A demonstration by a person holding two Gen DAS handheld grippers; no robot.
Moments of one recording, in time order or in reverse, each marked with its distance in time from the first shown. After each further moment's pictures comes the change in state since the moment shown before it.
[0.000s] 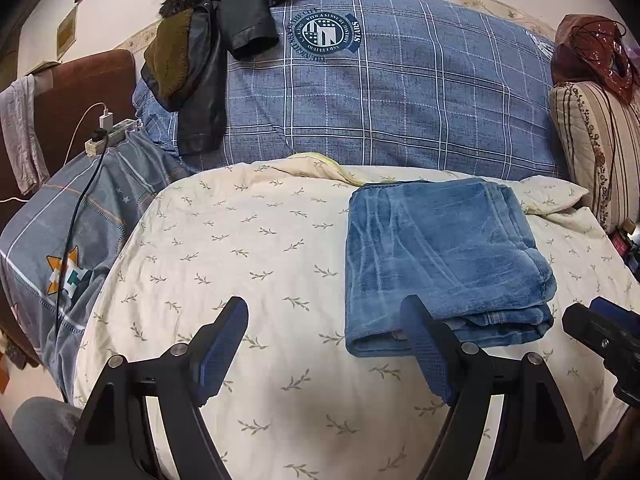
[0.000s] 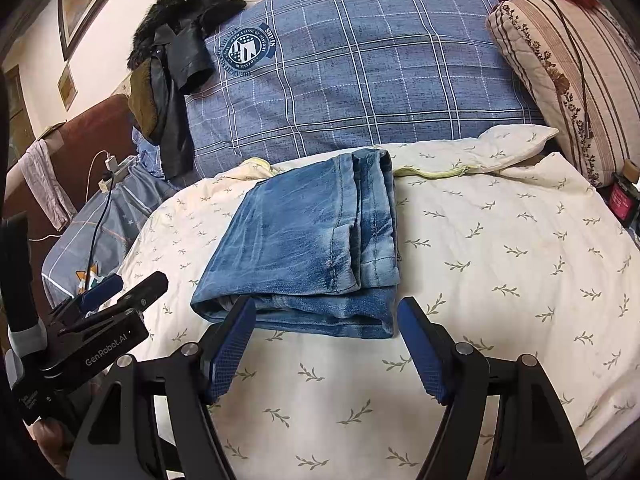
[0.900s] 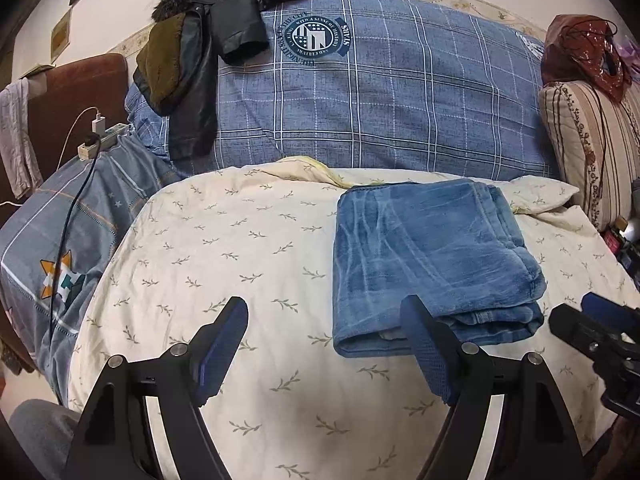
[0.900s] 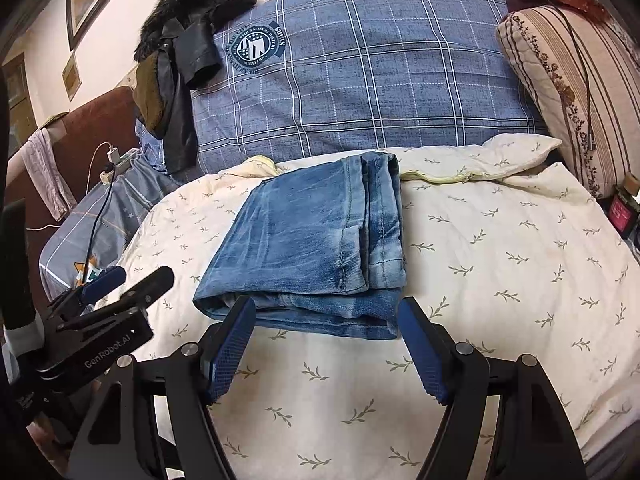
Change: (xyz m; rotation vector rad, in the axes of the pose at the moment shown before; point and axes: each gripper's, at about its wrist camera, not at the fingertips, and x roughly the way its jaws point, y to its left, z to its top) left arm -0.005 -0.008 -0.004 0.005 -0.011 -0.015; right arm 0.000 0.006 0.004 -0.057 -0.005 0.000
